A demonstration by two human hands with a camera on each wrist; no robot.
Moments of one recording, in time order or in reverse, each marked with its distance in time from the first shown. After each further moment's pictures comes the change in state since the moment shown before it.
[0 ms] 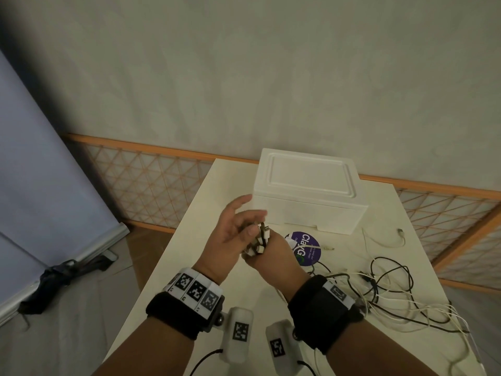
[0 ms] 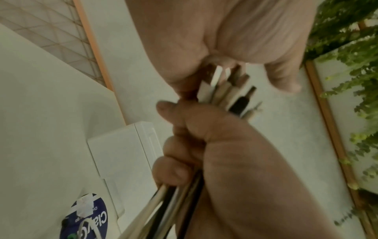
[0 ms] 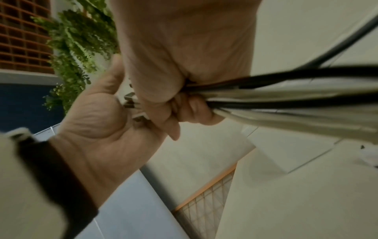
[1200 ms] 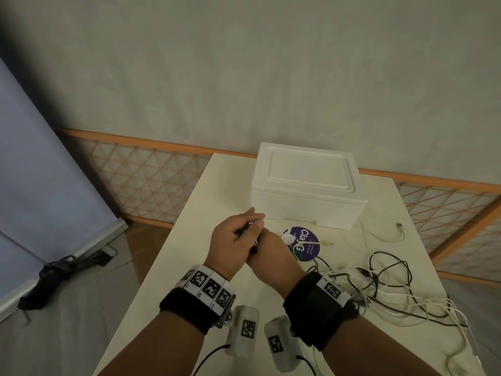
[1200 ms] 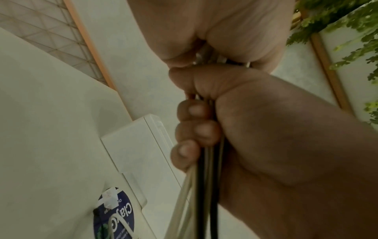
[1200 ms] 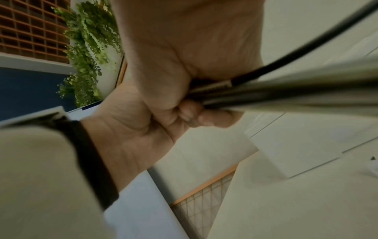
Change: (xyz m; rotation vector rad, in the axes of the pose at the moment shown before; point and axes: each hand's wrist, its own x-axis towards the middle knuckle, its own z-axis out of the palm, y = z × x) left_hand 0.002 -0.015 0.014 0.400 0.201 -0.044; right_hand 0.004 0.004 0.001 -0.303 -0.076 -0.063
